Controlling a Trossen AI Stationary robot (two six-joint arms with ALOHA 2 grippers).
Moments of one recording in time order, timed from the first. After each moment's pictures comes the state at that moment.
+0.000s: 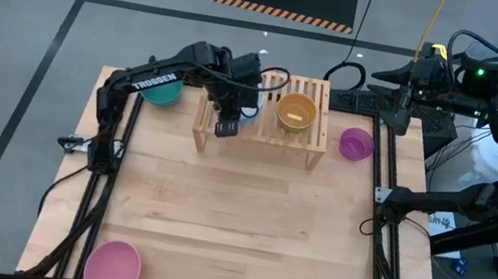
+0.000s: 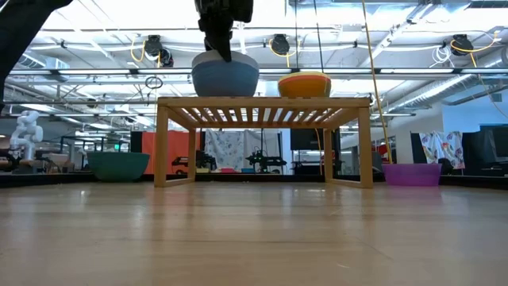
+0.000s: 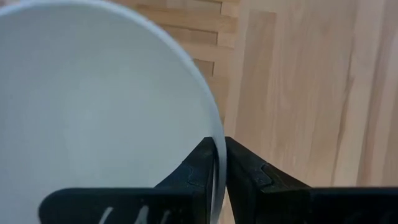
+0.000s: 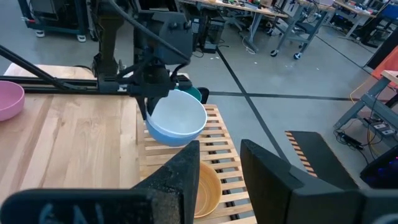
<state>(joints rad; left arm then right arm) 0.35 1.94 2.20 -1.48 0.13 0.20 -0.63 1.20 2.03 -1.21 -0.26 -0.35</state>
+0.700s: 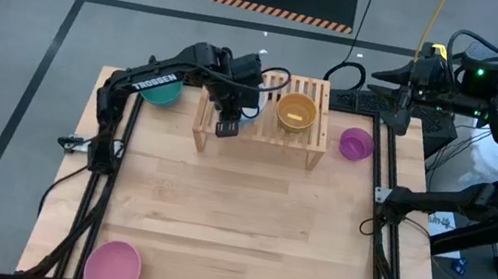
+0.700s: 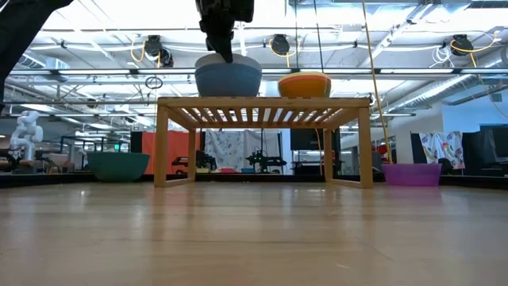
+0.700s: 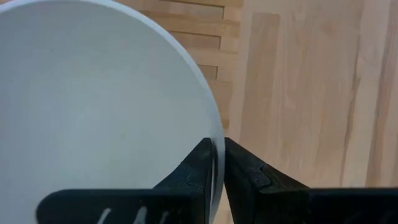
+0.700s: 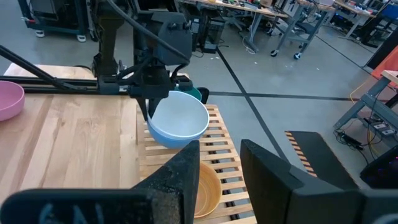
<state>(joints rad) 0.35 1.94 2.20 -1.47 0.10 0.23 -0.63 1.20 2.03 -1.21 -0.26 -0.35</state>
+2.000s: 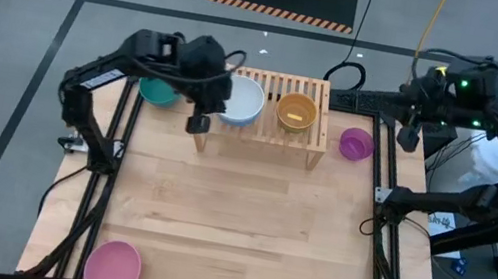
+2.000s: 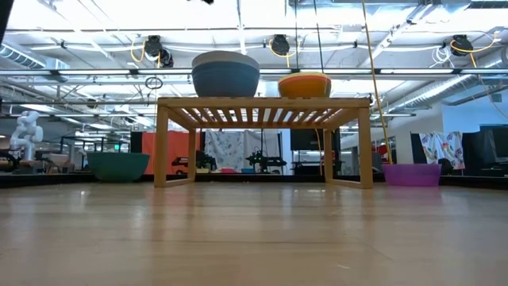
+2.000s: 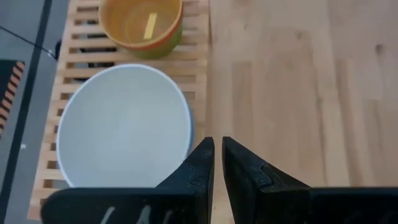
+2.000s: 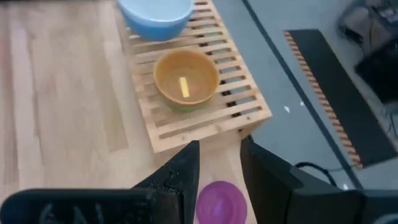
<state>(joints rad) 0.26 1.69 2.20 -1.46 0.07 0.25 -0.63 1.19 2.03 -1.59 -0.07 -0.32</state>
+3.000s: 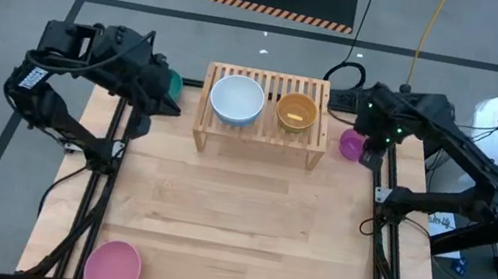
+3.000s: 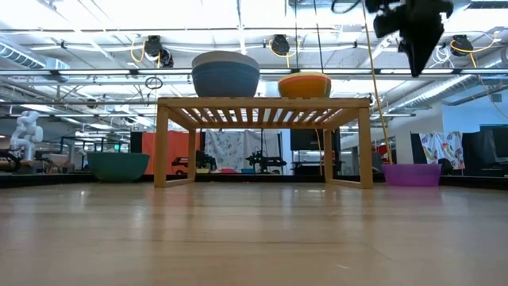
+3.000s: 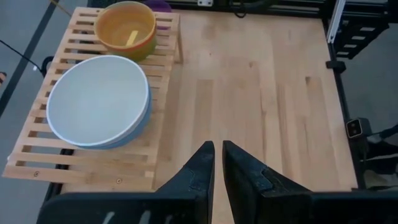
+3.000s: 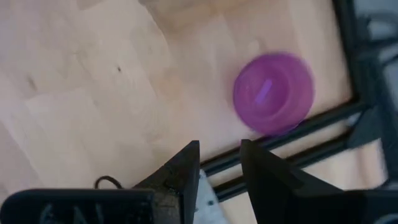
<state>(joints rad) 0.13 1.42 2.20 -1.57 0.07 0.03 -0.63 1.18 1.34 -1.59 0.03 -0.24</state>
